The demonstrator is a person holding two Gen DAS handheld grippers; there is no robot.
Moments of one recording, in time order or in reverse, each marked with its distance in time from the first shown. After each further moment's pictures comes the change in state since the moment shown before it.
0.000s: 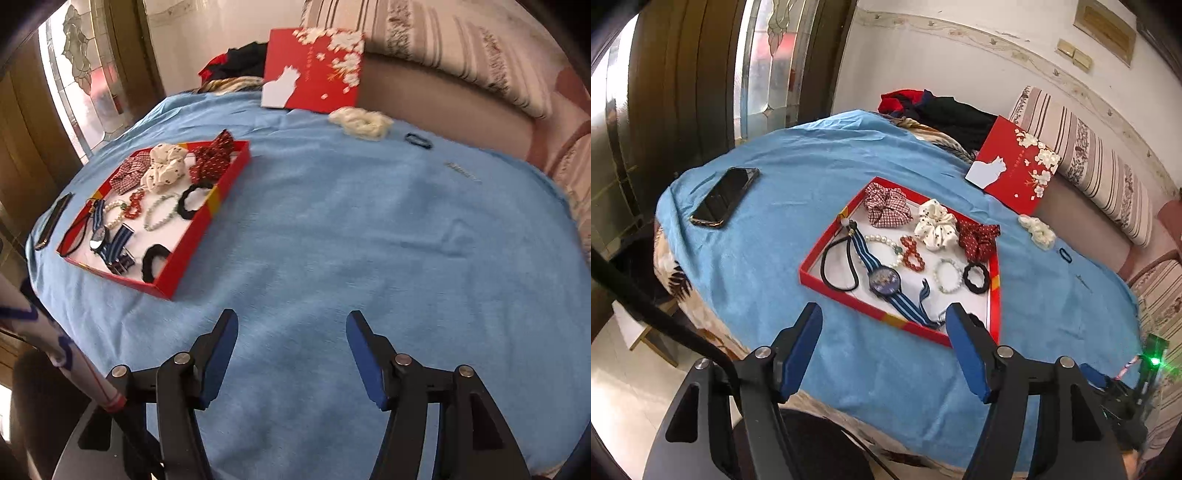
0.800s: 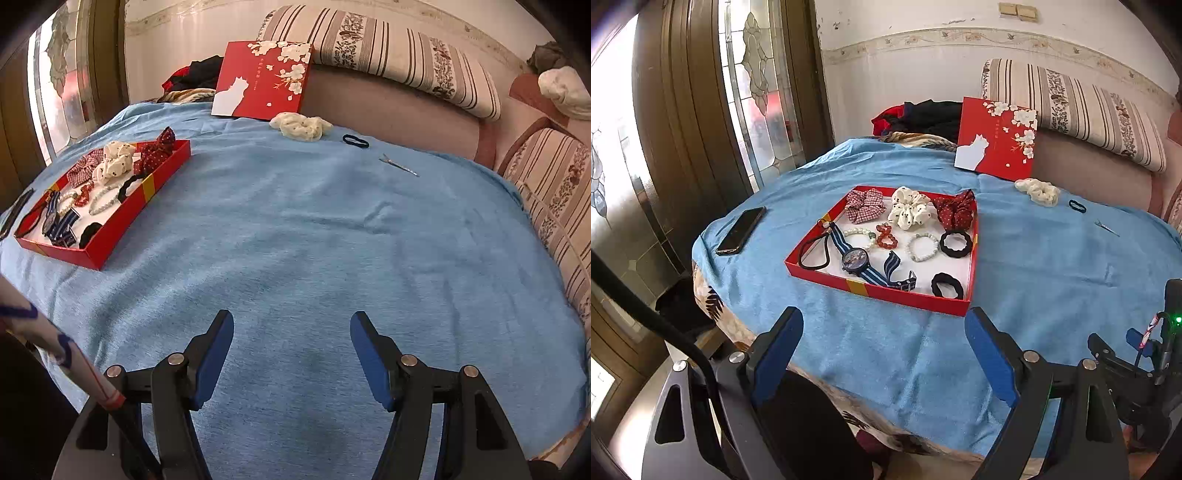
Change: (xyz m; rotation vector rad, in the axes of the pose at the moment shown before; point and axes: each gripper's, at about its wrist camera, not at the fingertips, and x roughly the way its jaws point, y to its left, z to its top) left arm -0.024 -0.111 -0.079 0.230 -0.119 0.218; right arm -0.003 -0.041 -0.045 0.010 -0.080 -0.171
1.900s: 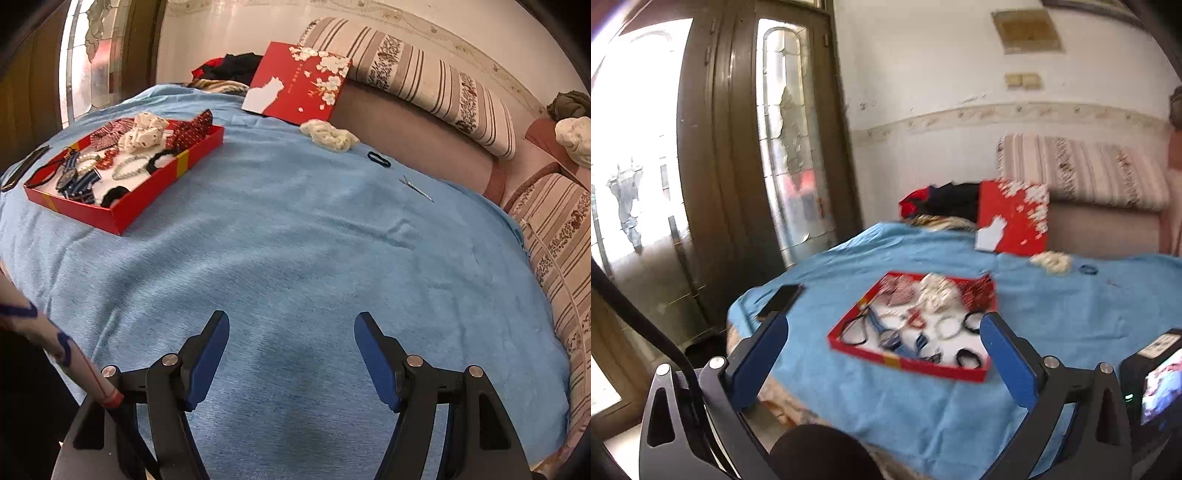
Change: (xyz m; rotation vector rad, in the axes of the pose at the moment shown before) left arm -0.063 0.014 0.010 -0.004 -0.343 0.079; right arm -0.008 0.035 -0.015 -0.149 -0.046 -0.021
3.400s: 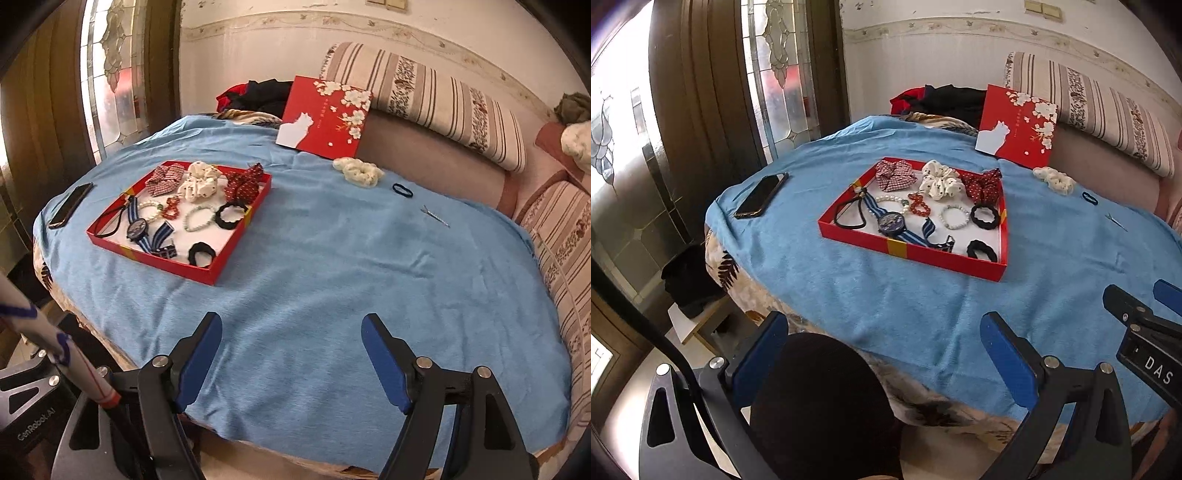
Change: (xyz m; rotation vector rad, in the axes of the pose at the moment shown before) left arm 0.045 0.037 -0.057 -0.058 0.419 -0.068; right arm -0.084 0.041 0.045 0.043 -0.022 0.103
